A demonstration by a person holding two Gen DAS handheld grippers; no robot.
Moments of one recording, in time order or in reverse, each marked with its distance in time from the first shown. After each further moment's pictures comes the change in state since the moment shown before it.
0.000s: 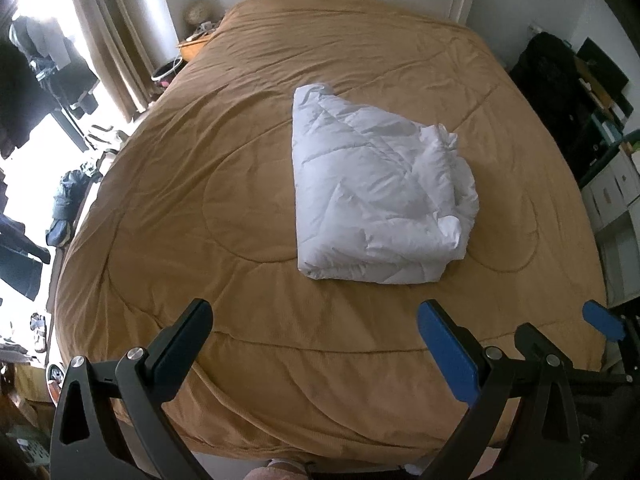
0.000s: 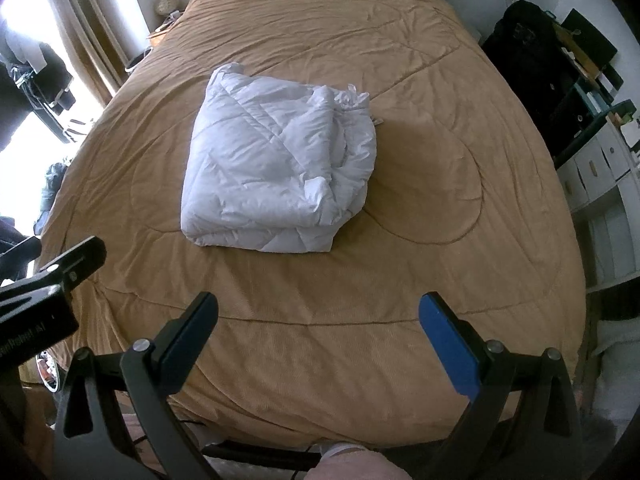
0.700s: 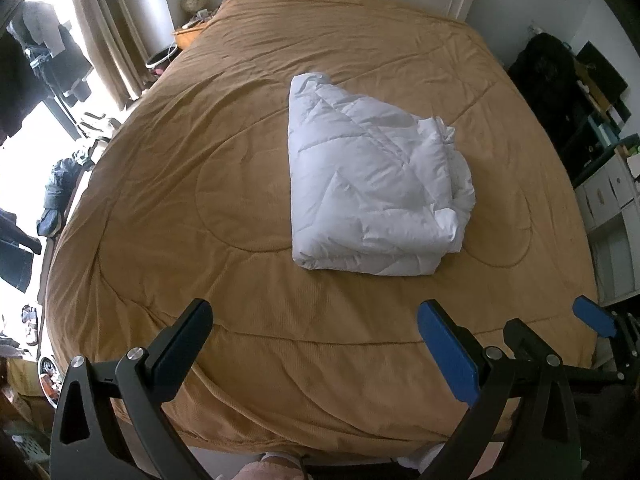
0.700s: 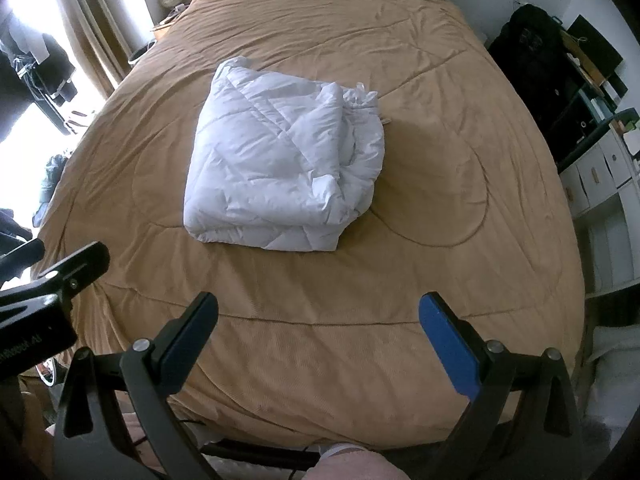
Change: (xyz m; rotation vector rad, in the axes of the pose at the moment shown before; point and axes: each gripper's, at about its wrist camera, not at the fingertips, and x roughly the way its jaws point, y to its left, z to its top) left arm 0.004 0.008 -0.002 -0.018 0.032 -0.031; right arm 0.003 0.015 0.000 -0.018 0.011 -0.007
